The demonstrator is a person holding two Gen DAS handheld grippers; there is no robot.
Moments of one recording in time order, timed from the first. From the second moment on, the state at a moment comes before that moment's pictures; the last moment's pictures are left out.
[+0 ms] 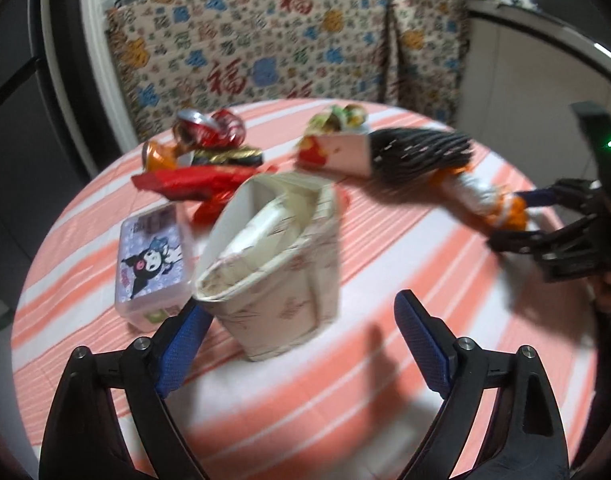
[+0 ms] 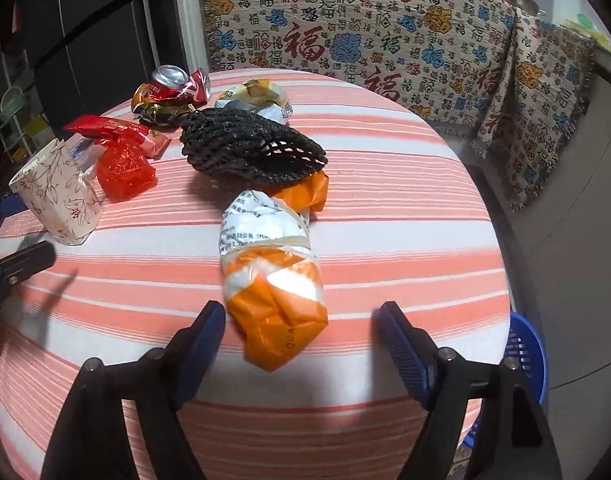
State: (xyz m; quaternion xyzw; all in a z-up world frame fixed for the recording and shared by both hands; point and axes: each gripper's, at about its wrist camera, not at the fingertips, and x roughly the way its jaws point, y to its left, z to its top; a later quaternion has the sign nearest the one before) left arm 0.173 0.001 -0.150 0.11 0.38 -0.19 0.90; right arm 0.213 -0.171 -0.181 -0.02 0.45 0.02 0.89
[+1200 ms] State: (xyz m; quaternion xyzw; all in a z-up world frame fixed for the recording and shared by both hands) left arm 0.144 -0.028 -0.111 0.07 0.38 -0.19 0.90; right arm 0.187 -0.179 -0.135 0.04 0.42 0.07 0.90
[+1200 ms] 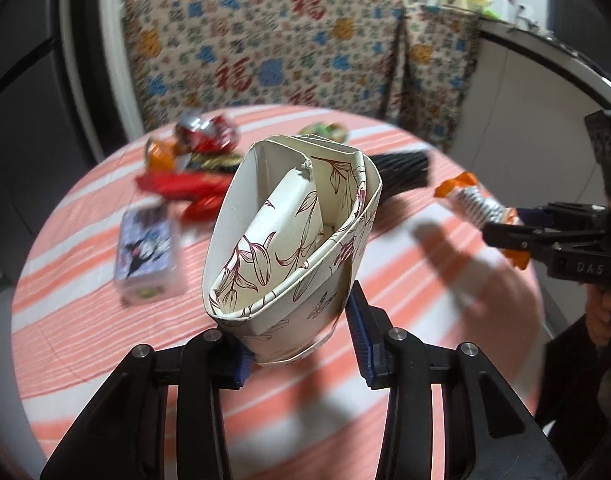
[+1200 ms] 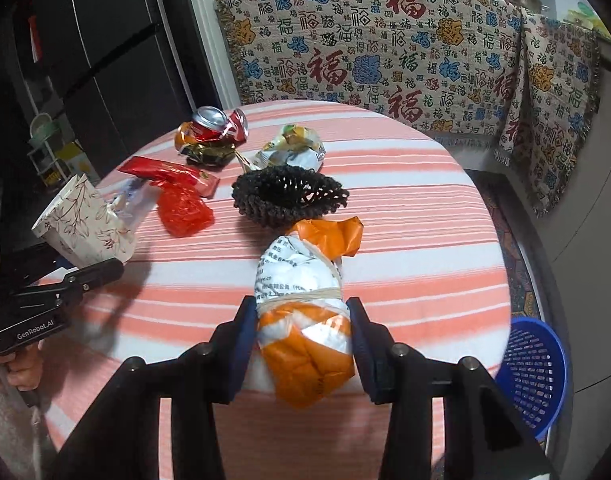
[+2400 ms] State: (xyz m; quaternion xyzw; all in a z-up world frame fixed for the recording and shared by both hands) left arm 0.187 -0.472 -0.174 0.16 0.47 -0.43 0.76; right arm 0.097 -0.544 -0.202 0.21 0.43 -0.18 0.86
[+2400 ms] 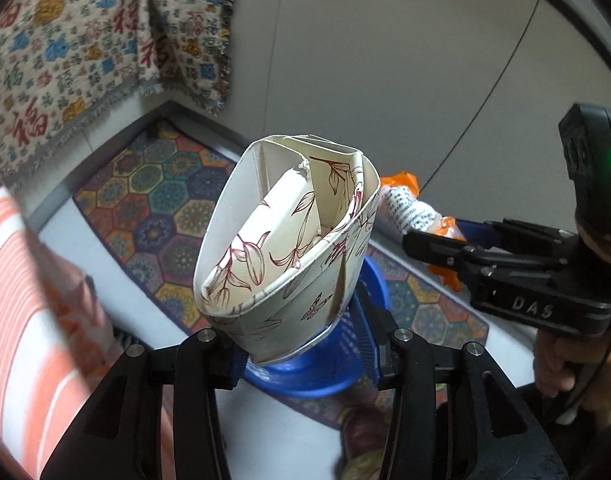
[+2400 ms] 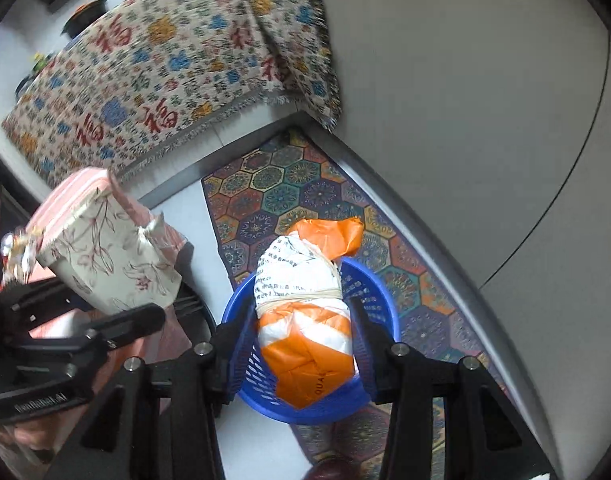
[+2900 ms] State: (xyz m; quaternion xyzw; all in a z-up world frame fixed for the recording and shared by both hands) left arm 0.177 -0.445 -0.144 0.16 0.40 -0.41 0.80; right arm 0.103 -0.552 -0.198 0.27 0.40 -0.19 0.86
